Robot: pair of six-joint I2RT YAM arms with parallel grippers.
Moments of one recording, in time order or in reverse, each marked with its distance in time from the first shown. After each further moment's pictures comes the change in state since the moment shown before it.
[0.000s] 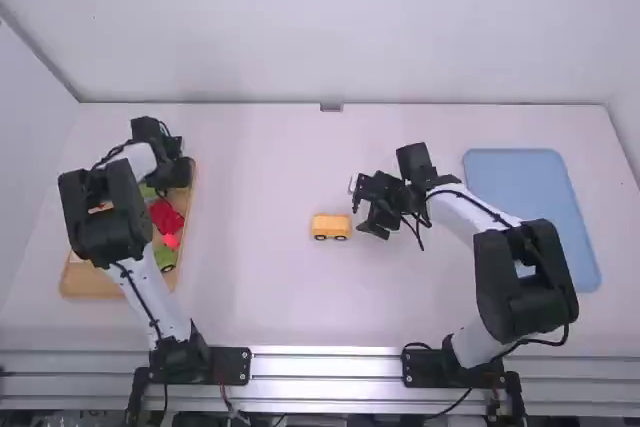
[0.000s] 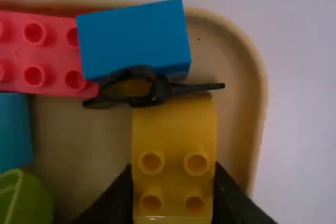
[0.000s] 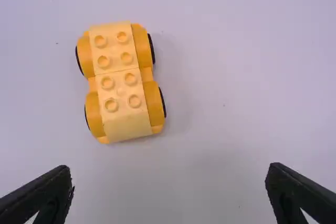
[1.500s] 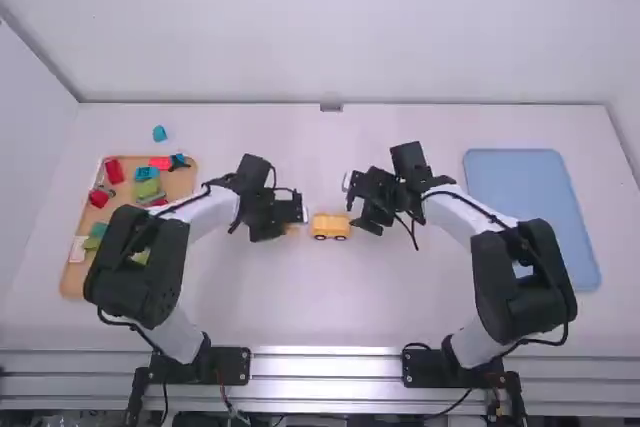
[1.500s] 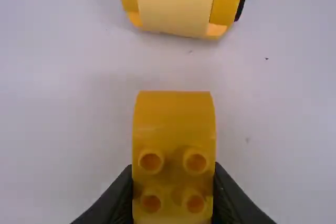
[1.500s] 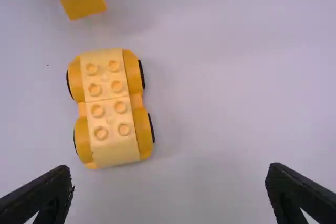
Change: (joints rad) left arm -0.597 -0.395 -0.491 0.035 0.233 0.919; right arm 0.032 0.000 0.000 0.077 -0.001 0.029
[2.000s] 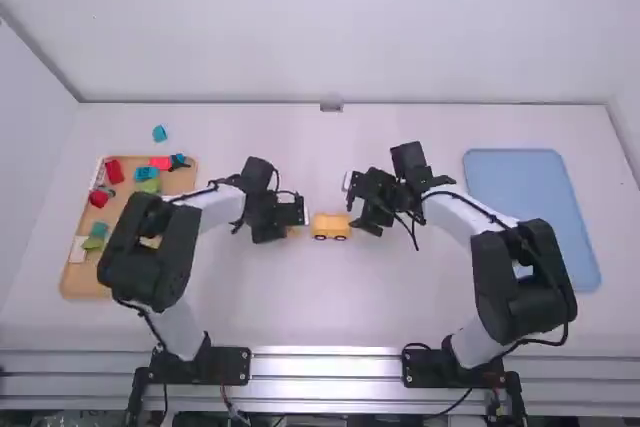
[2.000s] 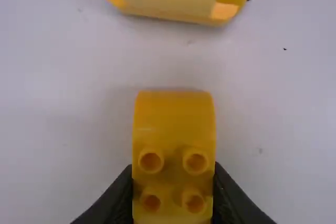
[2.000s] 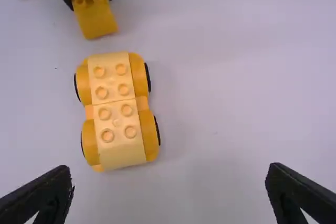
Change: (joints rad) left arm 0.002 0.095 0.029 0.018 0.002 0.029; right arm 0.000 0.000 0.000 -0.009 -0.021 0.001
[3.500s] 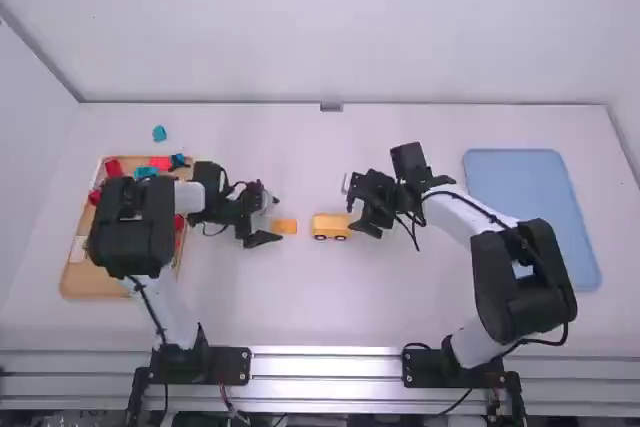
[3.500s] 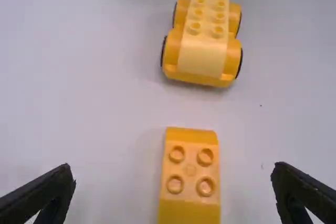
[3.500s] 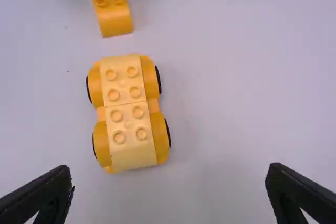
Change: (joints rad) left arm 0.327 0.179 -0.021 0.114 0.736 0.225; right arm 0.000 0.000 0.000 -0.020 -0.031 -0.002
